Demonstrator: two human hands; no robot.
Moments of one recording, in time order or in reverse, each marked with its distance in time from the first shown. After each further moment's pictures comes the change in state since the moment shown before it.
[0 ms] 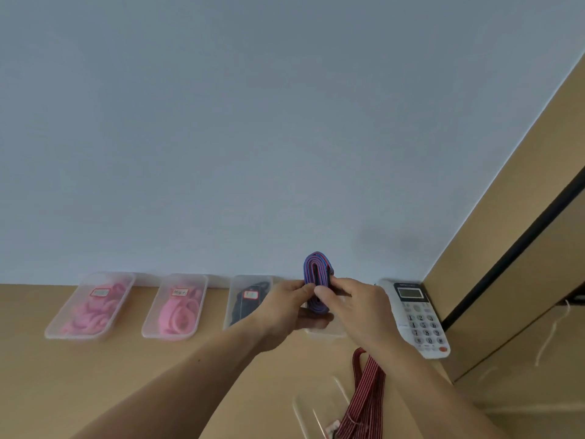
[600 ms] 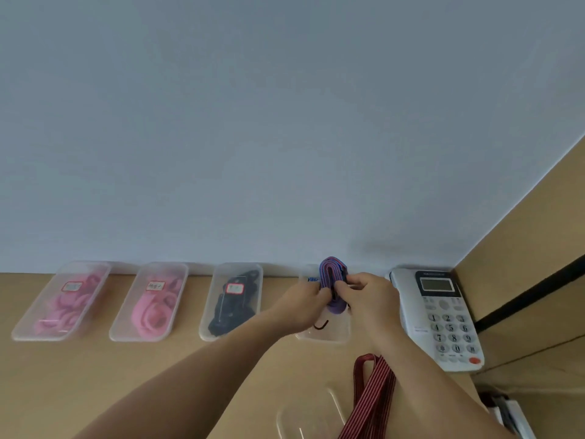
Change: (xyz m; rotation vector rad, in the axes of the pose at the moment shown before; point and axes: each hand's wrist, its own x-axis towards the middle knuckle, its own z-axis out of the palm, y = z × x) left_hand 0.129 -0.044 0.012 0.922 0.118 -0.141; right_hand 0.076 0.125 0.051 0.223 -0.053 0.446
